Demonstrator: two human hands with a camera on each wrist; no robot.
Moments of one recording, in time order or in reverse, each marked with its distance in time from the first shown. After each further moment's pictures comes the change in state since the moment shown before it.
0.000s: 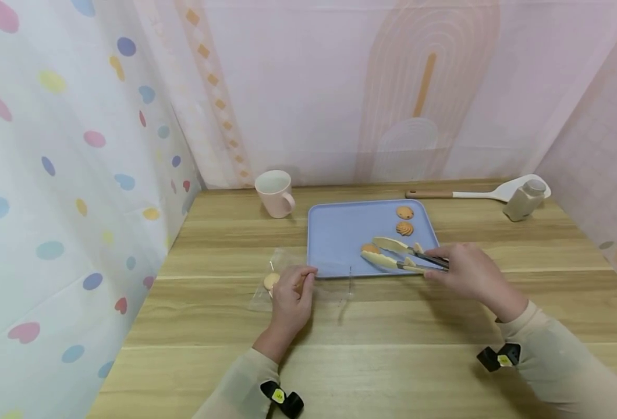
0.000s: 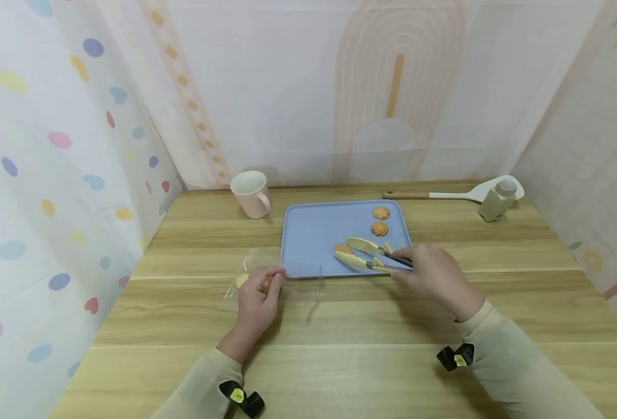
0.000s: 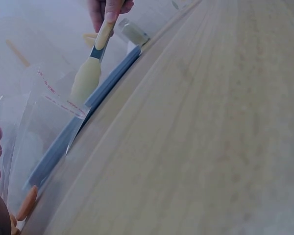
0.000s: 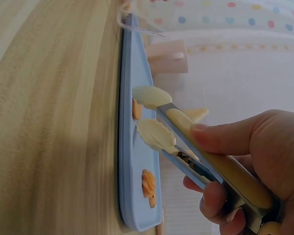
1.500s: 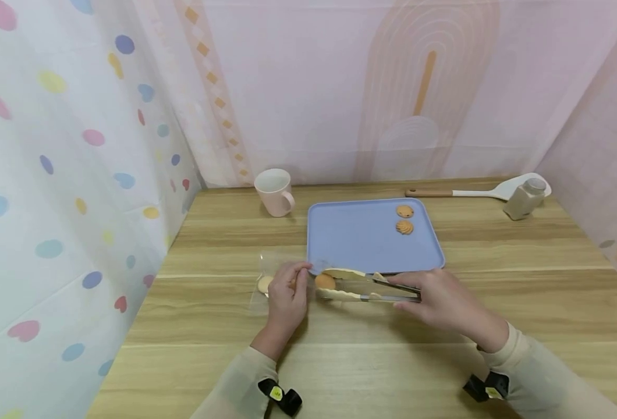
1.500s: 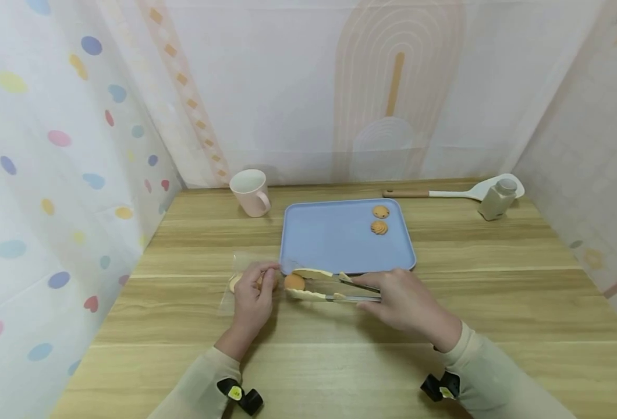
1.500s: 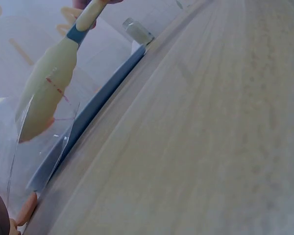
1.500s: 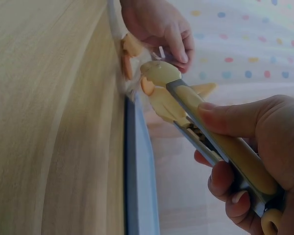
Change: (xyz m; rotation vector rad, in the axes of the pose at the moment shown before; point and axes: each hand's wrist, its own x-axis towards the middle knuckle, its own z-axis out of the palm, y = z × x) left_hand 0.002 -0.001 -0.002 -0.053 0.067 -0.007; right_hand -0.023 -0.045 0.029 0.161 0.049 -0.331
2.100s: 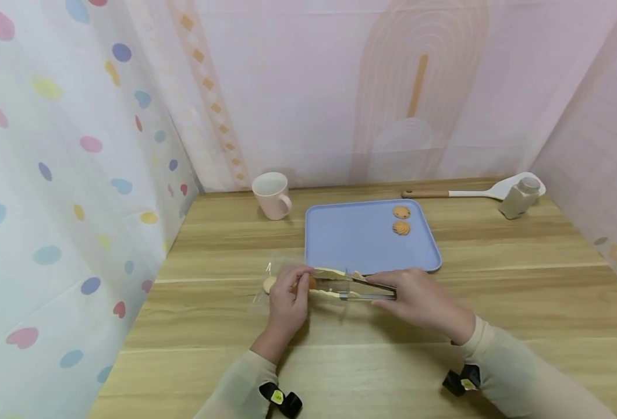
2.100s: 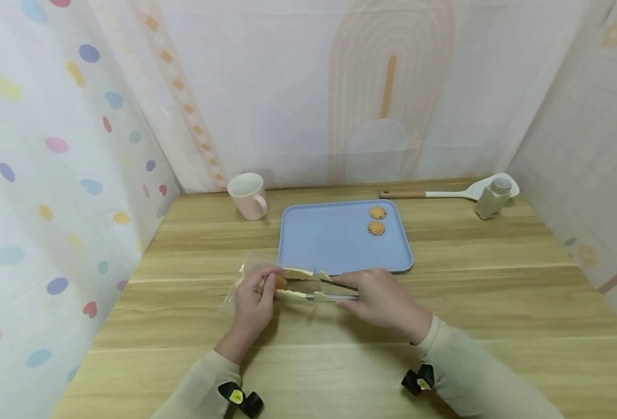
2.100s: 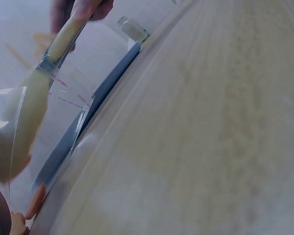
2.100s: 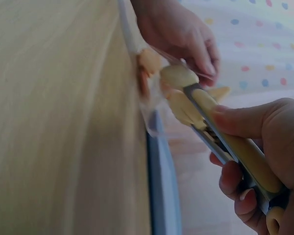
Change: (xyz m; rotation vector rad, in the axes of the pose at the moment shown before) left_hand 0.000 0.003 0.004 -0.044 -0.018 0.059; right_hand 0.020 -0.008 0.023 0.021 -0.005 -0.060
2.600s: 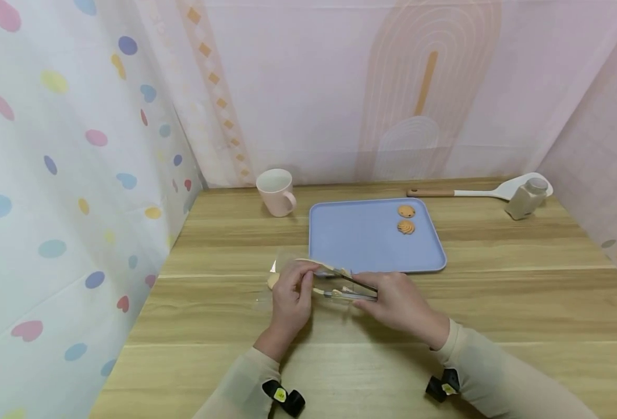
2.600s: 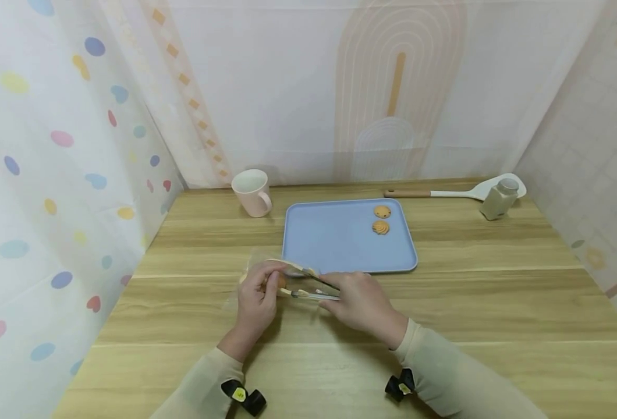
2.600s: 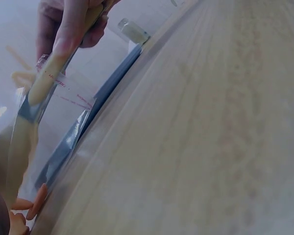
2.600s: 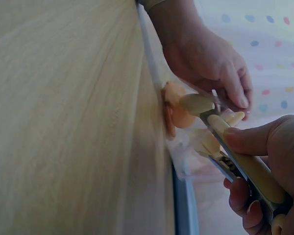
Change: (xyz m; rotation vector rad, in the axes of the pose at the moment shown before) left_hand 0.002 0.000 -0.003 -0.009 -0.006 0.044; right_hand 0.017 -0.019 0.034 -0.022 0.111 0.051
